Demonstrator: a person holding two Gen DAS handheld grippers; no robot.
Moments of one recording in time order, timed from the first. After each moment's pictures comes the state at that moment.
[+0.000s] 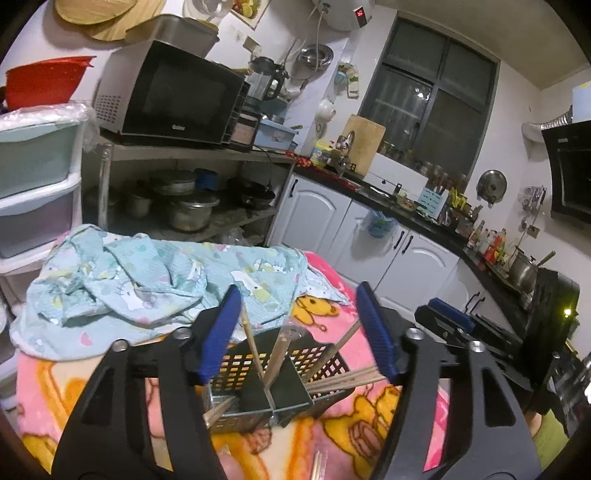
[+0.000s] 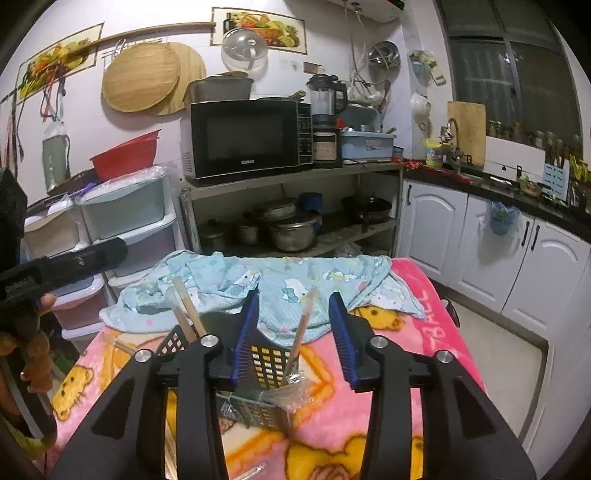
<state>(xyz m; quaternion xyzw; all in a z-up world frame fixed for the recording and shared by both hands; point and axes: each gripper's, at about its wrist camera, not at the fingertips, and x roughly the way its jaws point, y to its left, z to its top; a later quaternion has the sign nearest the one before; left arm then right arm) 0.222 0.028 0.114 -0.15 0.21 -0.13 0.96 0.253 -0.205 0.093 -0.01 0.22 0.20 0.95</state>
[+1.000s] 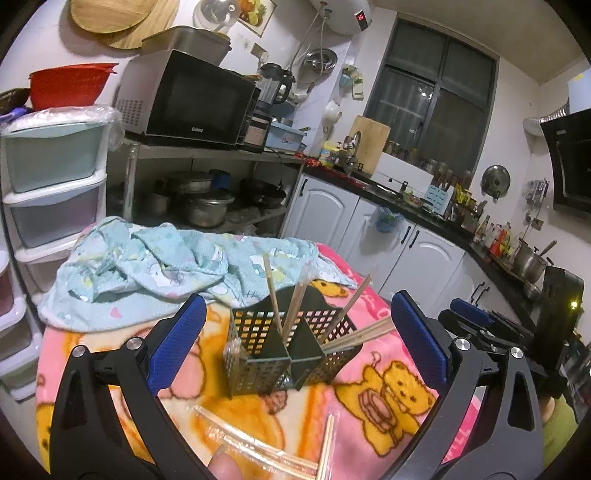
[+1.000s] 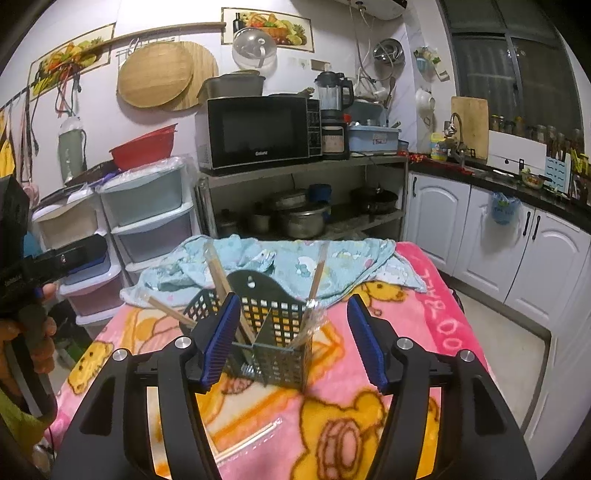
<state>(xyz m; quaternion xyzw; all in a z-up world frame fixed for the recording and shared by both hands) 0.162 0.039 0.098 -0.14 0.22 -0.11 0.96 0.192 -0.216 0.084 -0.02 0.23 0.22 0.95</state>
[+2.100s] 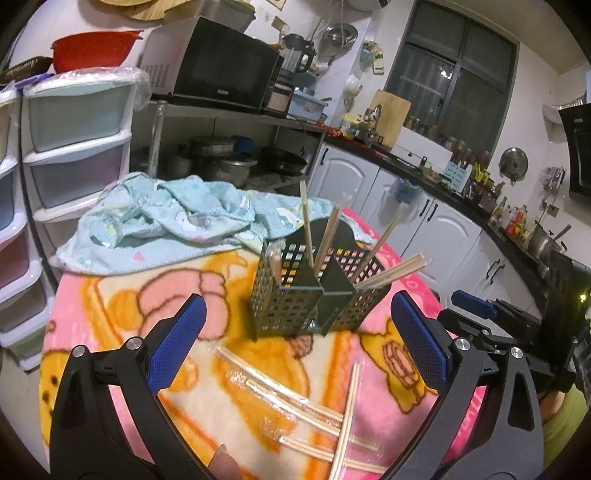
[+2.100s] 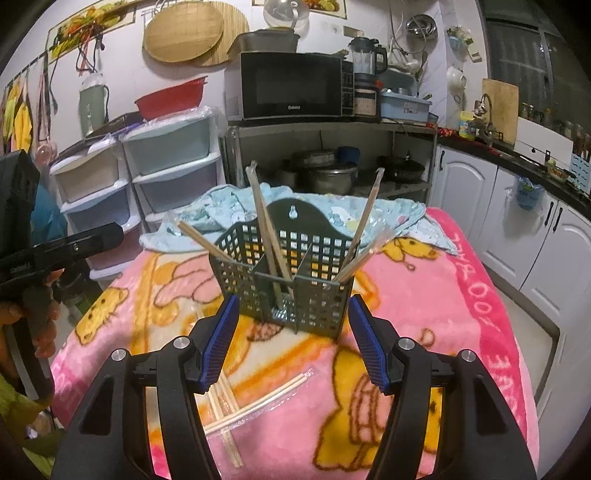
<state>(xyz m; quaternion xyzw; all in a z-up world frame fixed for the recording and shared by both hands) 0.131 0.048 0.048 -0.14 0.27 -0.08 0.95 0.172 -0.185 0.039 -0.05 0.29 0.27 0.92</state>
